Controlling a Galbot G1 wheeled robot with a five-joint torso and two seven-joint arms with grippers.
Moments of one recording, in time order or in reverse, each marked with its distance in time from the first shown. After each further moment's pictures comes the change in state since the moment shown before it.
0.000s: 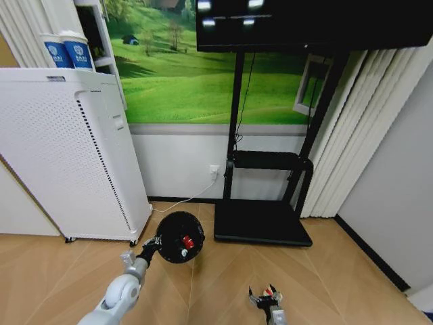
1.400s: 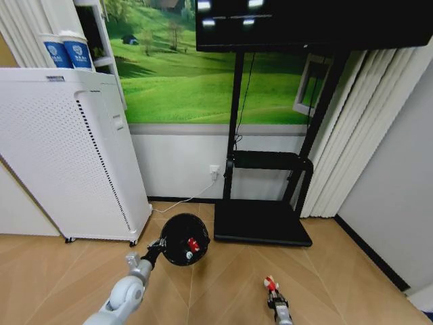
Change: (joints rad) left arm -0.019 0.002 0.046 0.020 -0.004 -0.004 0.006; right arm 0.062 -0.029 0.051 -0.069 0.011 0.091 0.016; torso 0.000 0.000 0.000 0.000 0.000
